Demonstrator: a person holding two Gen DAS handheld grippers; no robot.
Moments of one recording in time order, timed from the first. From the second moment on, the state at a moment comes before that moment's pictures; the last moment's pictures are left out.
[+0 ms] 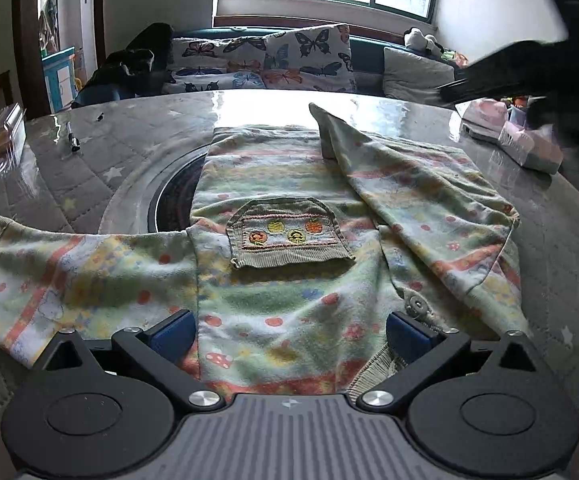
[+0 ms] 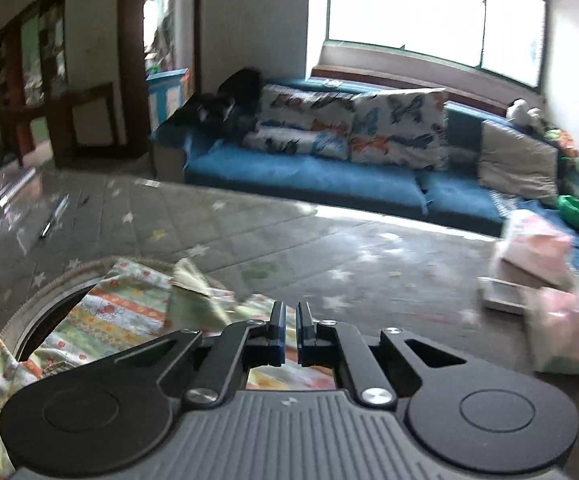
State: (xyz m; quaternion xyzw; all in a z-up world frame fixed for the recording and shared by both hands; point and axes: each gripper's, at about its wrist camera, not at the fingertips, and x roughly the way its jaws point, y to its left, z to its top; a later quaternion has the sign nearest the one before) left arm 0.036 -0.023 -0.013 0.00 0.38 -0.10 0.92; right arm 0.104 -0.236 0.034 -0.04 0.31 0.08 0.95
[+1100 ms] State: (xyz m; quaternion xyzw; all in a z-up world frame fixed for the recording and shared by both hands) left arm 0.045 -0.035 -0.018 0.03 0.39 -0.07 0.92; right arm 0.181 -0.144 -0.022 -0.11 0.37 0.11 0.92
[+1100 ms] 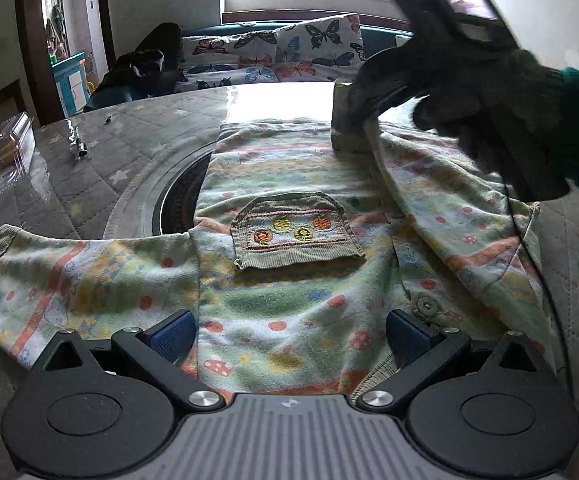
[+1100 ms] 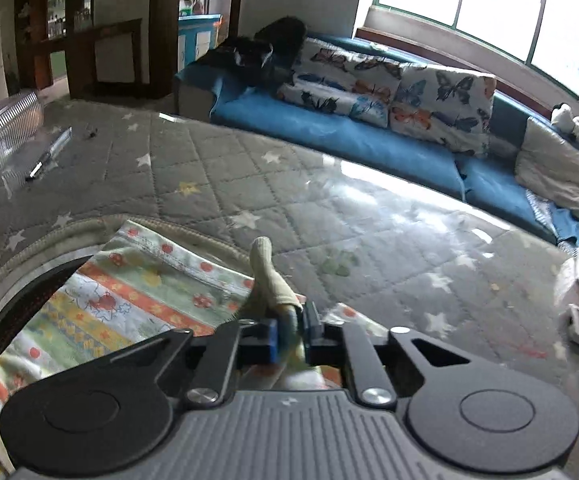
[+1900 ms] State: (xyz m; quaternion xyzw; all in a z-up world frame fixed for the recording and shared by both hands) left arm 0.051 -0.062 0.005 0.07 0.37 -0.10 0.92; right arm 0.011 -0.323 0.071 -0.06 0.25 -0.03 0.96
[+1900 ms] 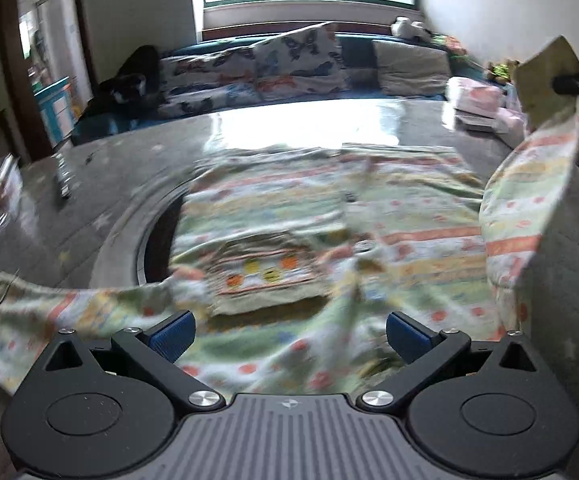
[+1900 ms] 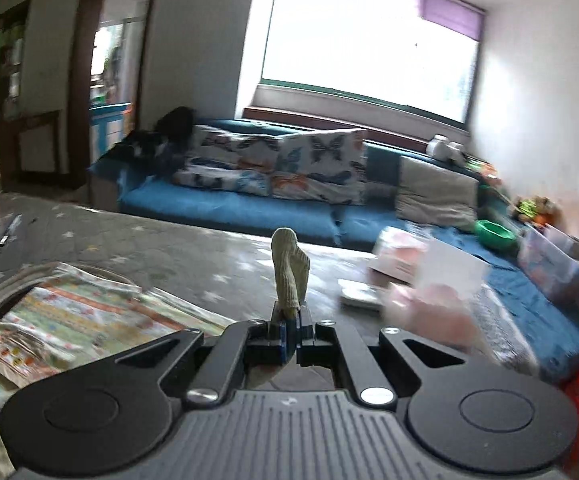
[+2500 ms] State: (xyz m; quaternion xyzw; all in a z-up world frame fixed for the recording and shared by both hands) left arm 0.043 -0.128 -0.013 0.13 0.39 -0.18 0.89; right arm -0.099 -0.429 -0.028 0.06 0.36 -0.19 0.91
